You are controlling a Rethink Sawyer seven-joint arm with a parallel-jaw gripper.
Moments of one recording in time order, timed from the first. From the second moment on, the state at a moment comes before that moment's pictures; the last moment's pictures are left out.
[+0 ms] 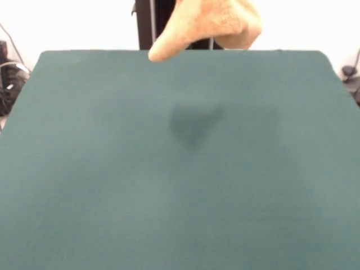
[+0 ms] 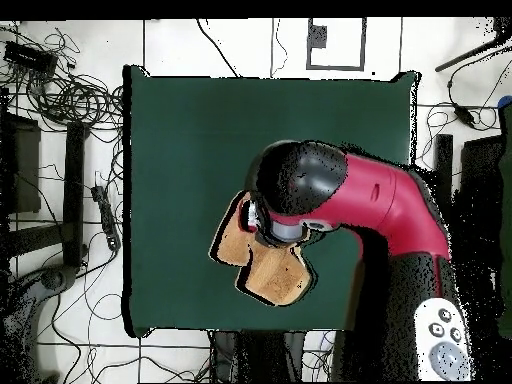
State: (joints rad) arm -0.26 -0.86 0.06 1.51 0.02 1.34 1.57
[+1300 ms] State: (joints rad) arm -0.23 -0.86 0.06 1.47 0.03 0.98 1.57
